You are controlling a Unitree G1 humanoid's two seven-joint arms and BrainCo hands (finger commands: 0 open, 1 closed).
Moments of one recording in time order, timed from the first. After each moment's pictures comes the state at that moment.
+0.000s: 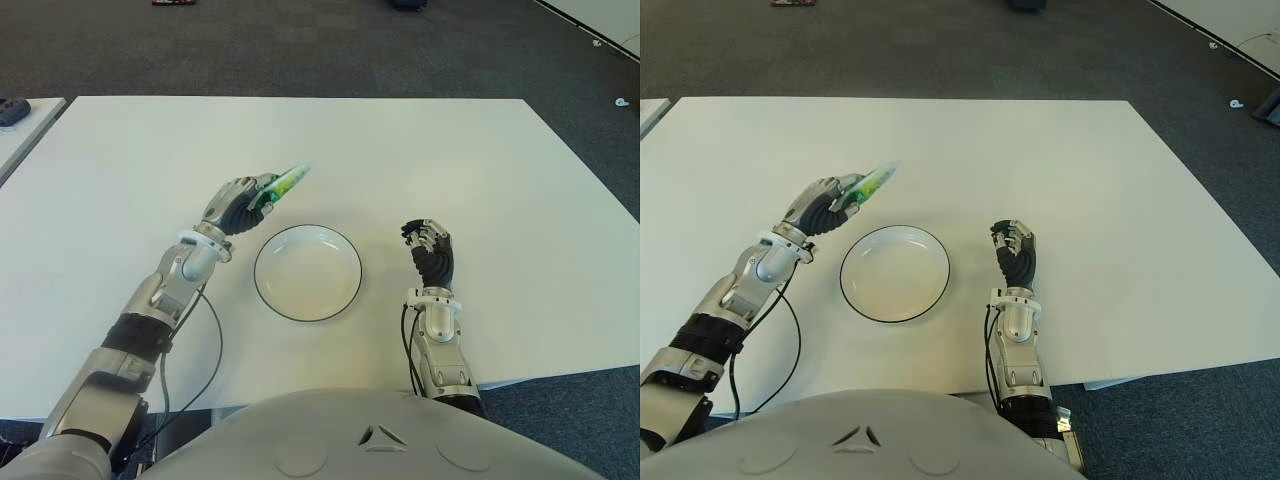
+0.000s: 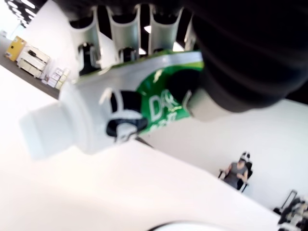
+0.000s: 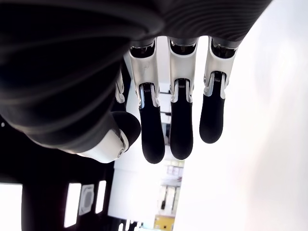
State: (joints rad) left arm -0.15 0.48 -0.25 0.32 0.58 -0.41 0.12; right arm 0.19 0.03 0.02 0.11 -0.20 -0.25 -0.28
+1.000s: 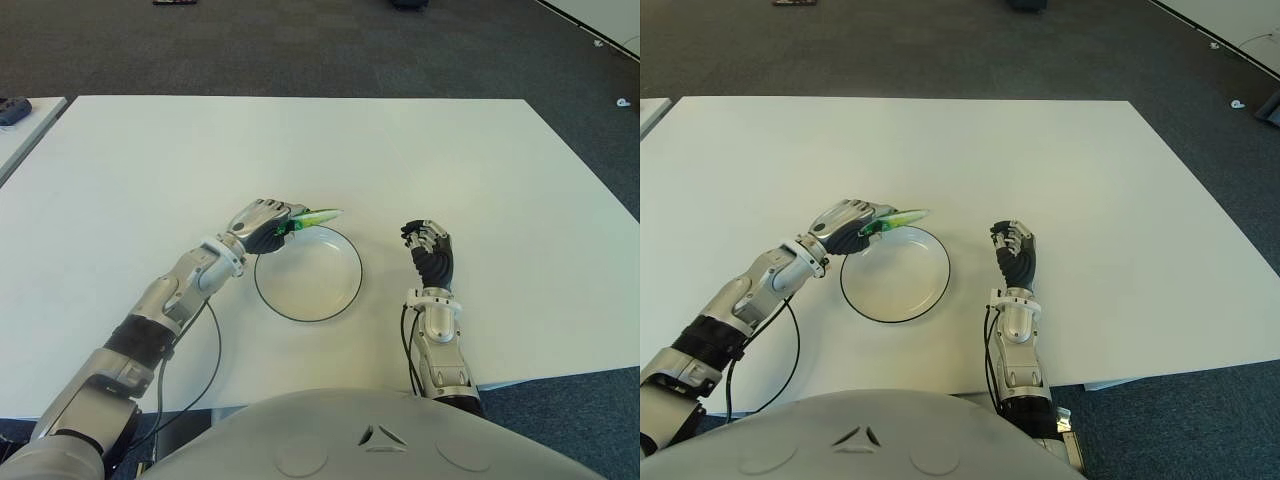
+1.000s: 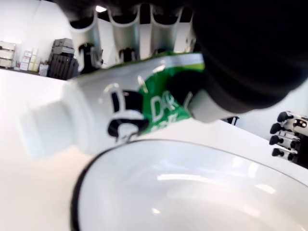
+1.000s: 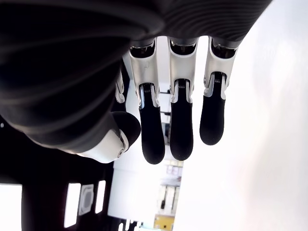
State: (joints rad) left arm -0.14 0.50 -0.37 0.23 0.72 -0.40 0.02; right arm 0.20 0.03 0.02 0.11 -0.20 -0.25 -0.28
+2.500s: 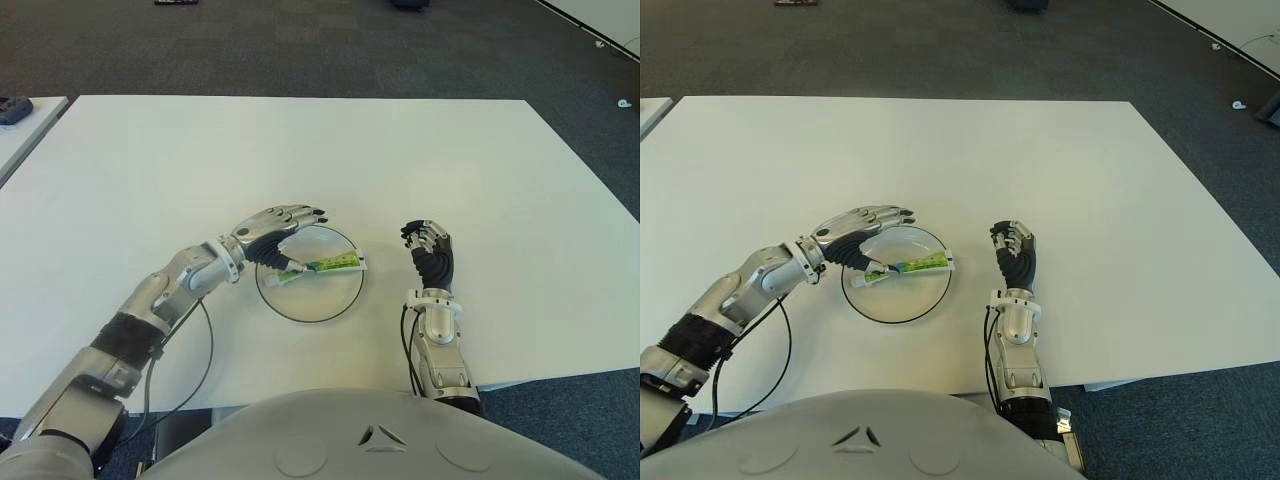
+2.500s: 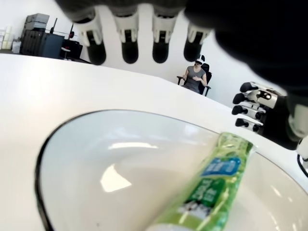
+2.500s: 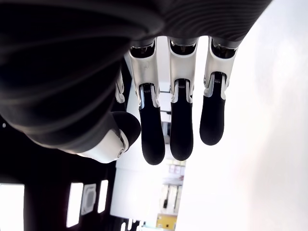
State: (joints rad) left arm -0.14 0.56 -0.38 0.17 0.63 -0.52 -0.12; right arm 0.20 0.03 0.02 0.11 -0.20 -0.27 -0.27
